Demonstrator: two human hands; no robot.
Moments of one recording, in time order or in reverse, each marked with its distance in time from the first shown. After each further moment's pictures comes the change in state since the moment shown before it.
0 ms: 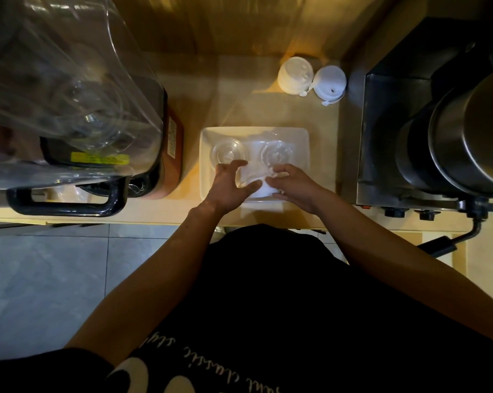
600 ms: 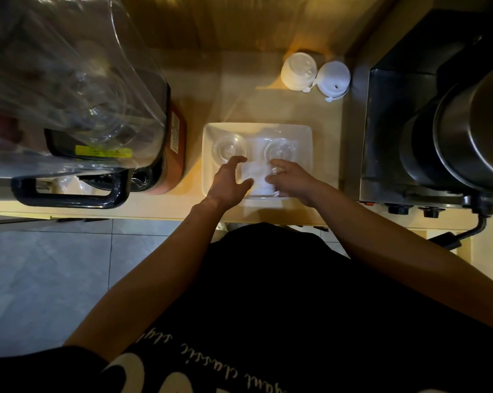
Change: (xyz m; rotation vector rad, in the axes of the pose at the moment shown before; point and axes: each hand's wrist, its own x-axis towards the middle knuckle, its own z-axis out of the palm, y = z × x) left_hand 0.000 -0.006 0.002 0.024 0.044 -0.002; right_hand 0.004 -0.005 0.007 -0.227 -0.025 -0.022
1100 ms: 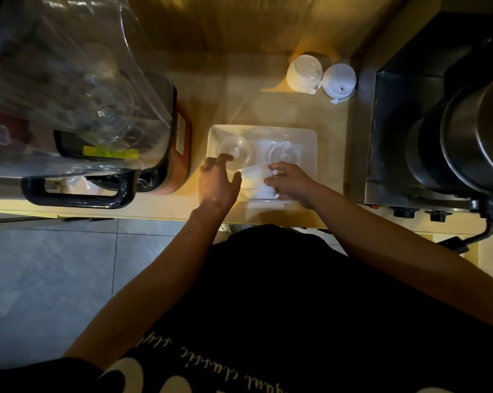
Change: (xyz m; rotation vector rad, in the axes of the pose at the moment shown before) left_hand -0.010 0.001 -0.016 0.218 0.305 -0.005; right_hand 0.005 0.000 0.010 0.008 0.020 -0.019
